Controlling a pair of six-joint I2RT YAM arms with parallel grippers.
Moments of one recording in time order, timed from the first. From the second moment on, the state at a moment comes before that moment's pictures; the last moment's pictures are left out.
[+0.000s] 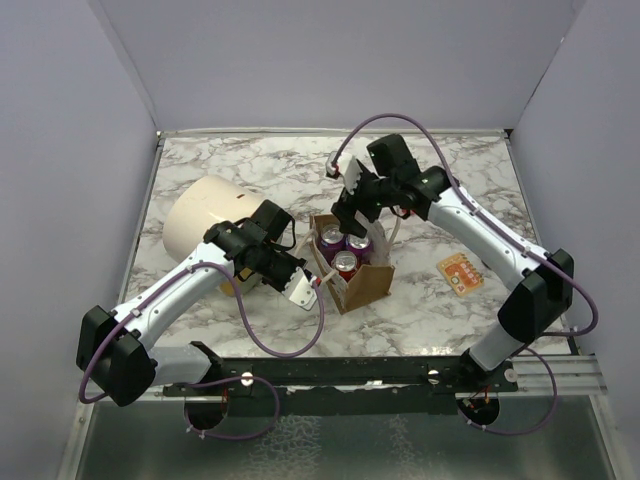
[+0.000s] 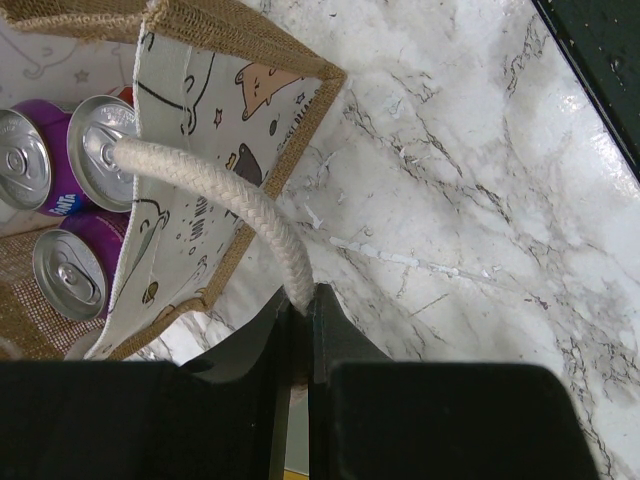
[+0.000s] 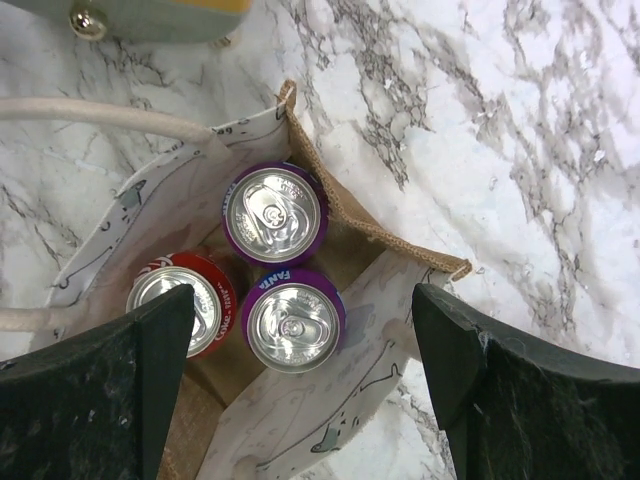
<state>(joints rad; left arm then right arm) -0.65 1.25 1.04 -0.98 0.61 1.51 0.63 1.64 1.53 -0.71 -0.34 -0.47</state>
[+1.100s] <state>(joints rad) -0.65 1.26 1.05 -0.96 0.61 1.46 0.05 1.17 1.17 -0.57 -0.08 -0.37</state>
